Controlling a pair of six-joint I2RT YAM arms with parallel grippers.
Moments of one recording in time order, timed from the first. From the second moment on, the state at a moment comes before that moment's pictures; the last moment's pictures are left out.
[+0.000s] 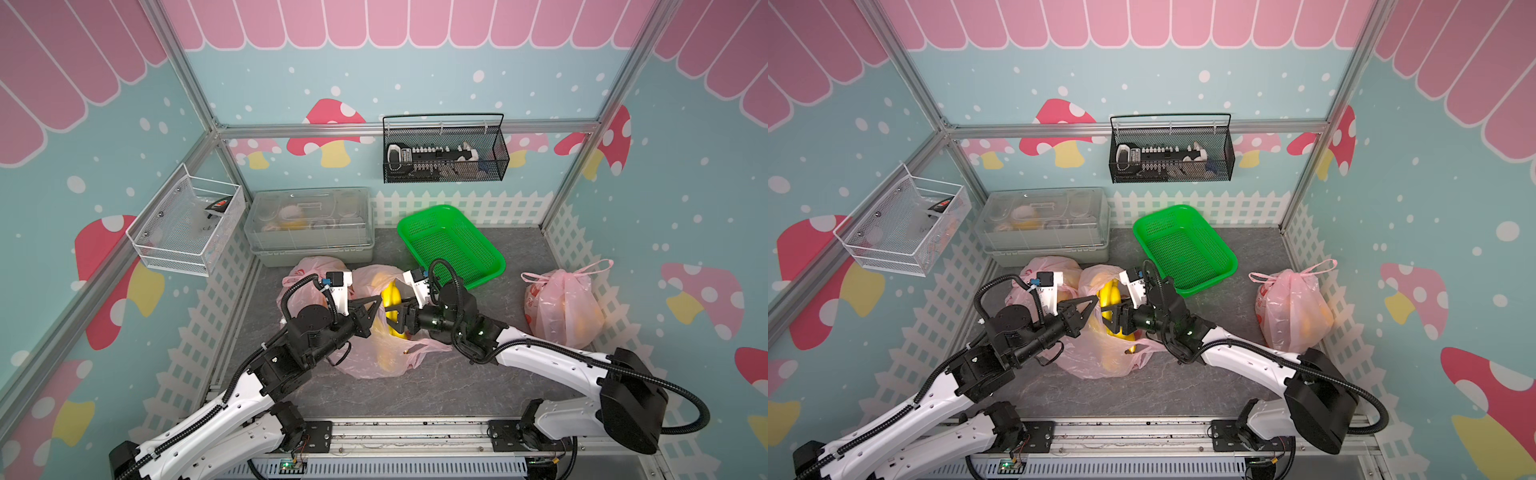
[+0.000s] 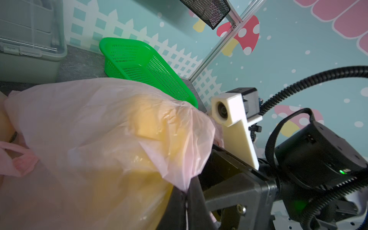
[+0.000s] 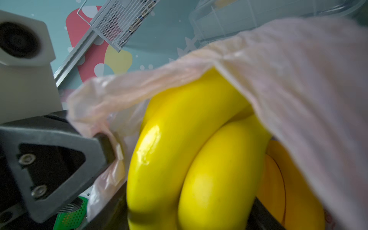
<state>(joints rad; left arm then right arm) -0.78 0.76 0.69 -0.10 -0.06 -0.67 0.88 1.37 0.82 0.32 -0.36 0.67</state>
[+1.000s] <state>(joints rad) -0.51 0.68 0.60 -0.24 0.01 -0.66 1.00 1.06 0.89 -0.22 -0.09 0.19</state>
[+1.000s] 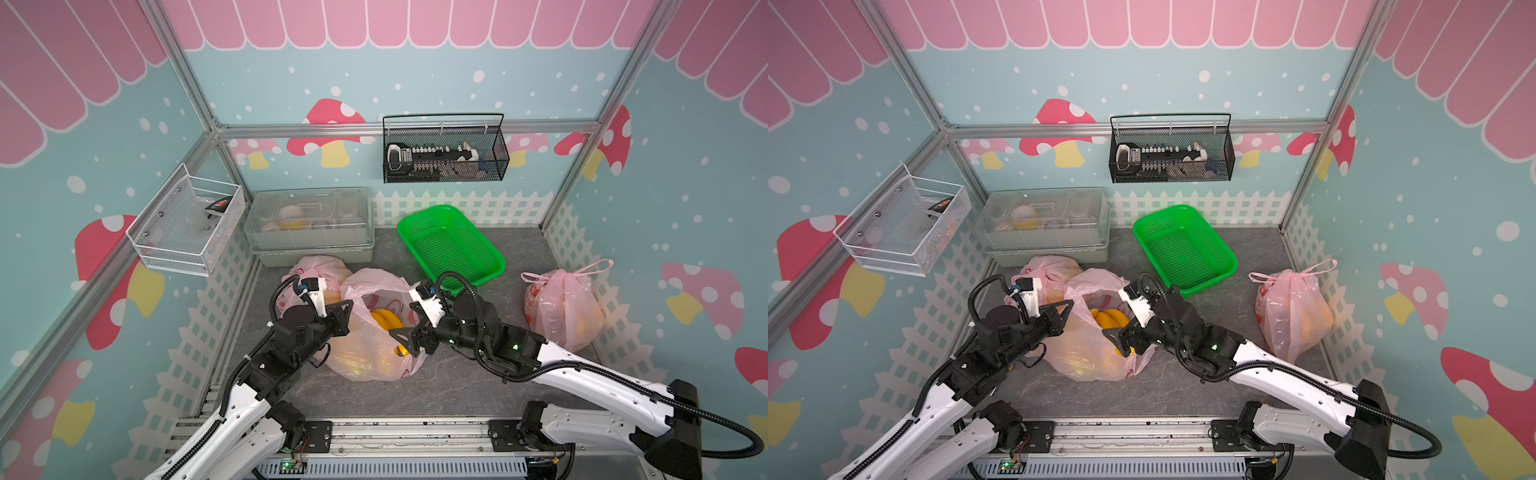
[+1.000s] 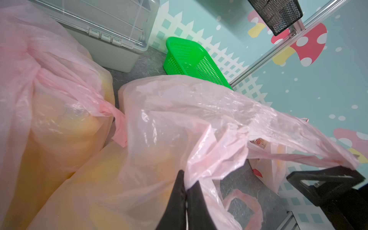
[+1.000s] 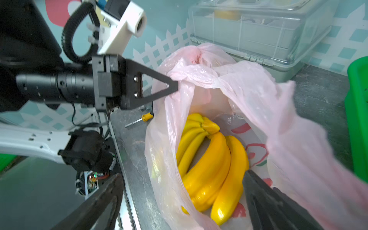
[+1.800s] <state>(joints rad) -0.39 0.73 0.61 -0.25 0.09 -0.62 0.97 1.01 0.67 -0.41 0.16 0.10</state>
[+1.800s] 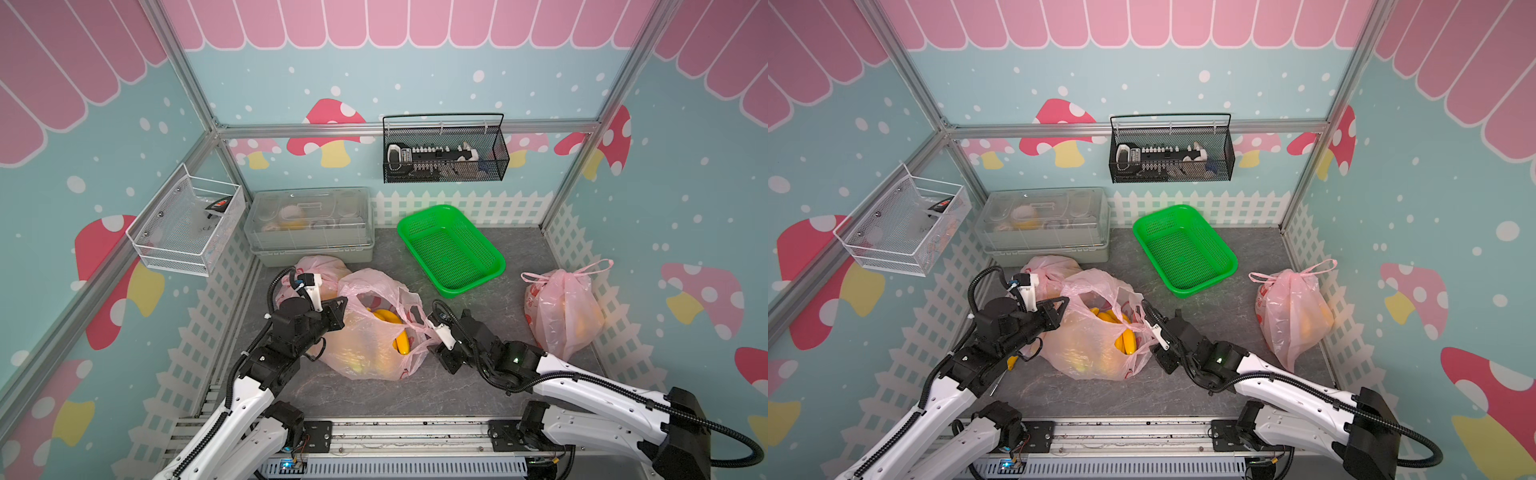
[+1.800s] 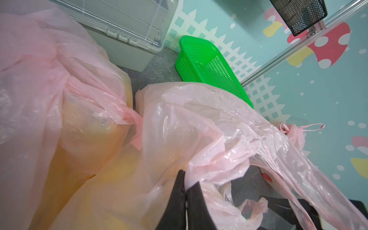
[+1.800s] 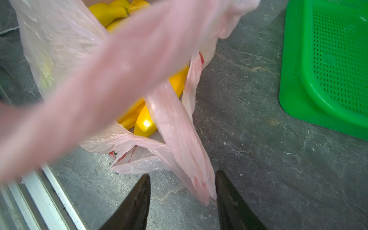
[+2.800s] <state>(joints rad) -0.51 1.34 1.18 -0.36 0.02 -0.44 0.97 0.92 1.08 -0.47 0.08 0.07</state>
